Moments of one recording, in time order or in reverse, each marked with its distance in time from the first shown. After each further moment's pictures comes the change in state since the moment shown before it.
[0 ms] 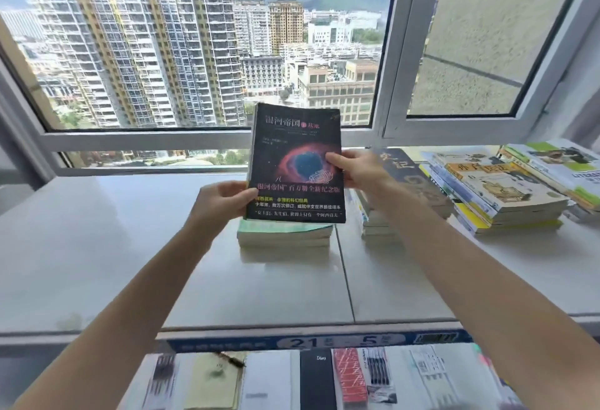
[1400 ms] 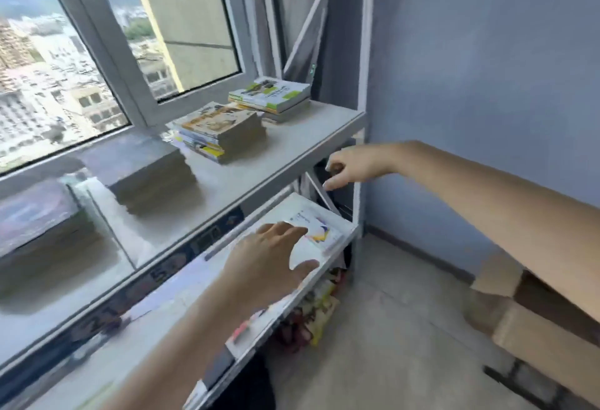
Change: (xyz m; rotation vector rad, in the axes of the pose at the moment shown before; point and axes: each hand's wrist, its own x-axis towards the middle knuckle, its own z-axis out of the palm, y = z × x) left_hand -0.287 0.041 0.249 1.033 -0.918 0.900; right_hand -0.397 0.015 -0.231 -1.151 0.064 0.495
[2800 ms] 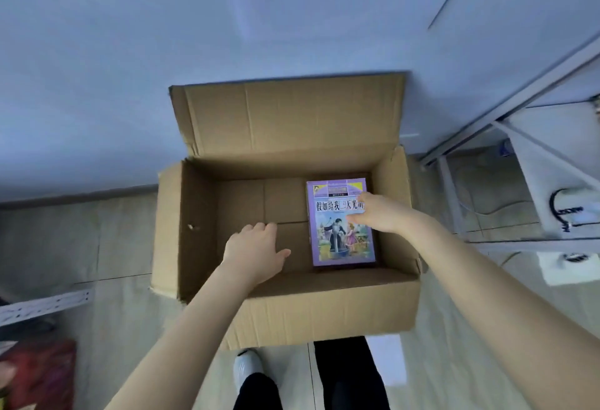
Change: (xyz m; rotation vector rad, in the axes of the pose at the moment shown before) left_hand 0.417 0.683 0.567 0.170 -0.829 0.556; right_hand -0.327 0.827 0.493 0.886 -0.224 1.175
